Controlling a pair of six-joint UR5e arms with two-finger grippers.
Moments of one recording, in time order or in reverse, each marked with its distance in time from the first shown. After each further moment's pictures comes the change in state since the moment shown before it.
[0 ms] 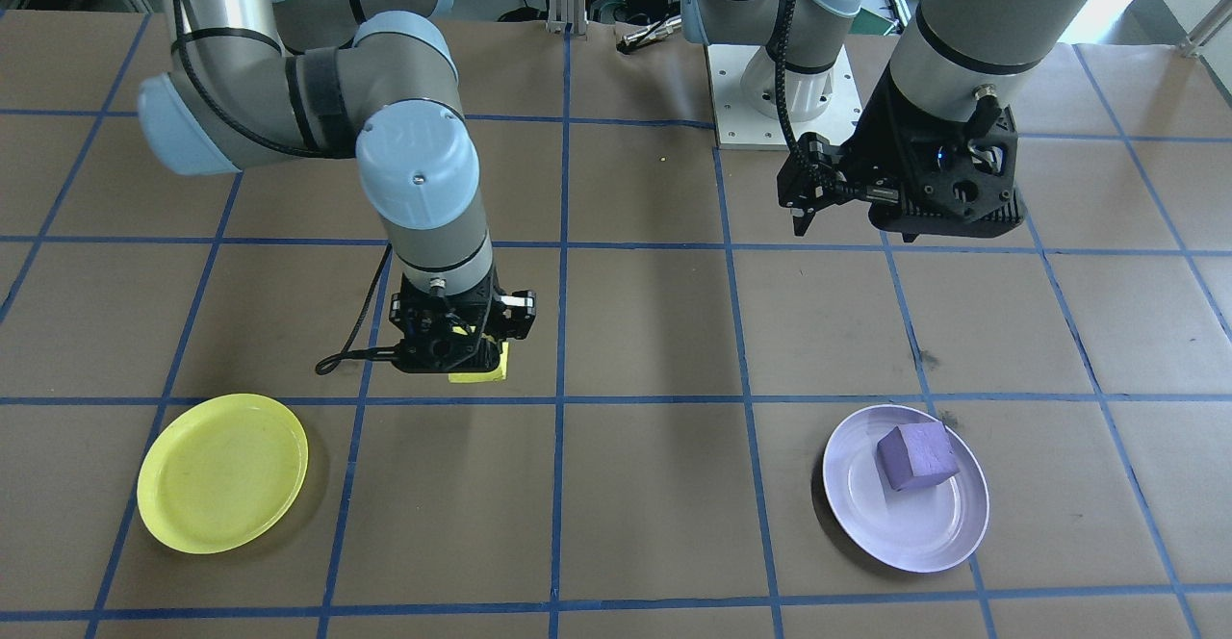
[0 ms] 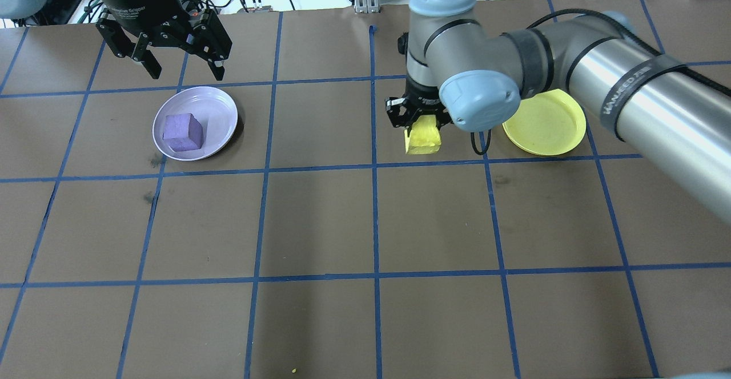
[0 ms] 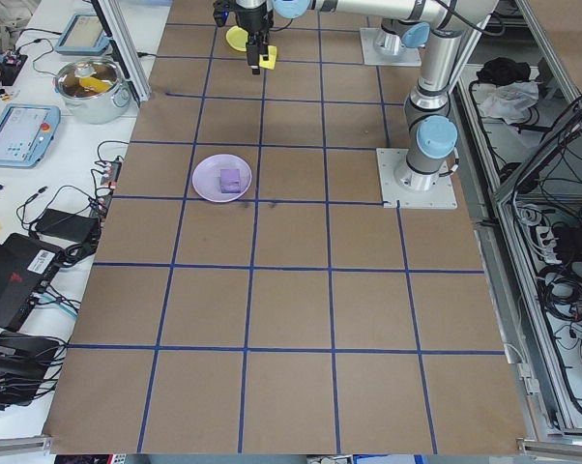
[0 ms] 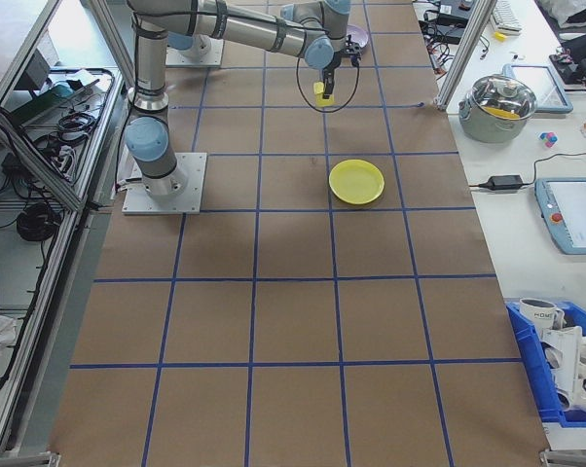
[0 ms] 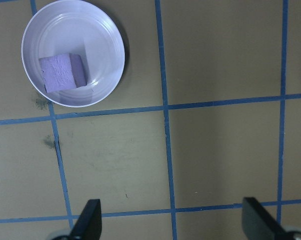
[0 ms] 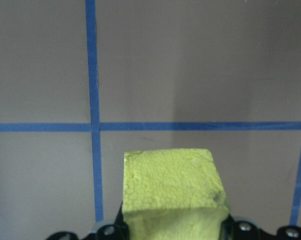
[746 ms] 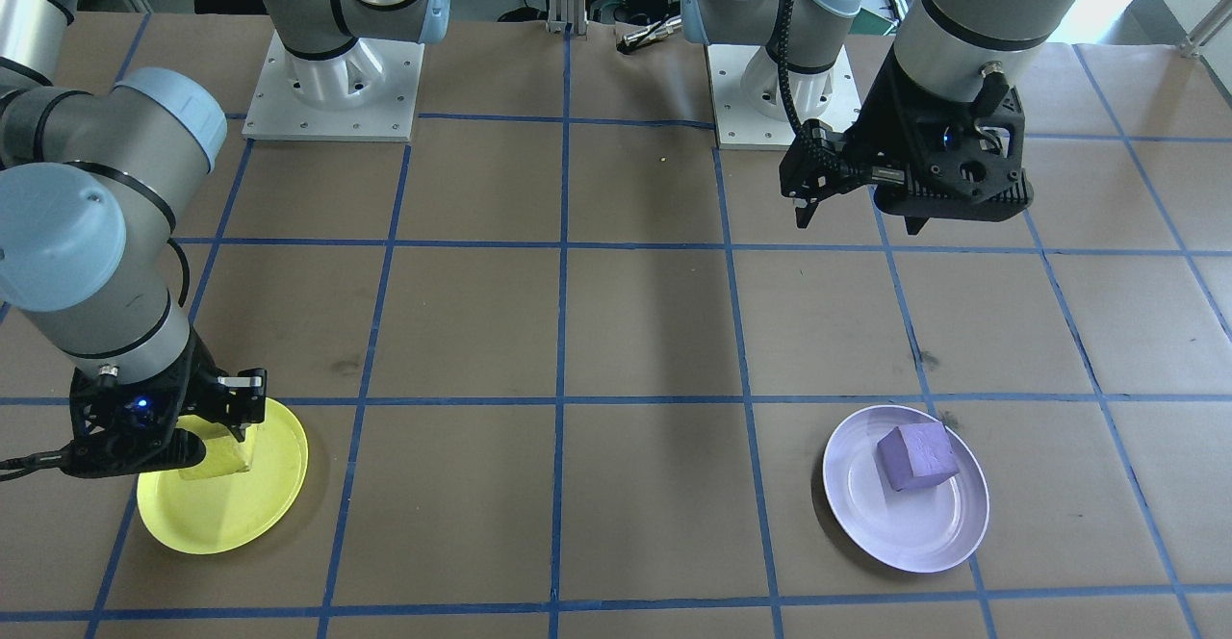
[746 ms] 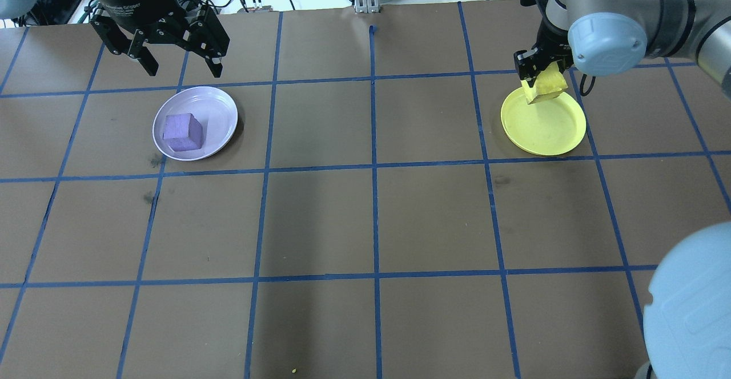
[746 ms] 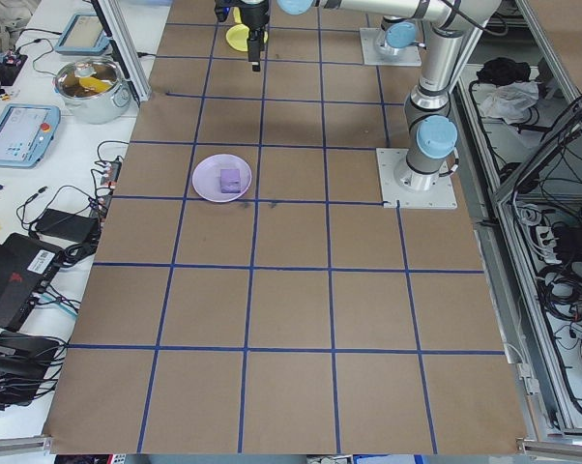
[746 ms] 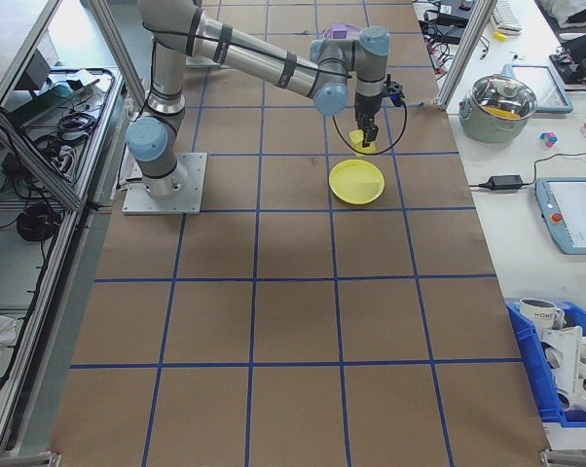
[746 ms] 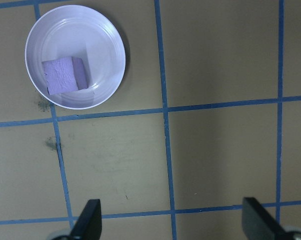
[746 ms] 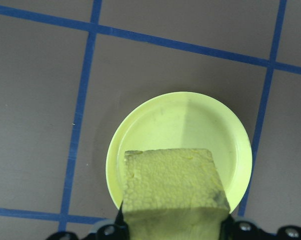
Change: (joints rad) left arm 0.000 0.014 -0.001 0.005 -0.001 0.000; right arm -0.337 0.034 -0.048 -0.084 -0.119 -0.499
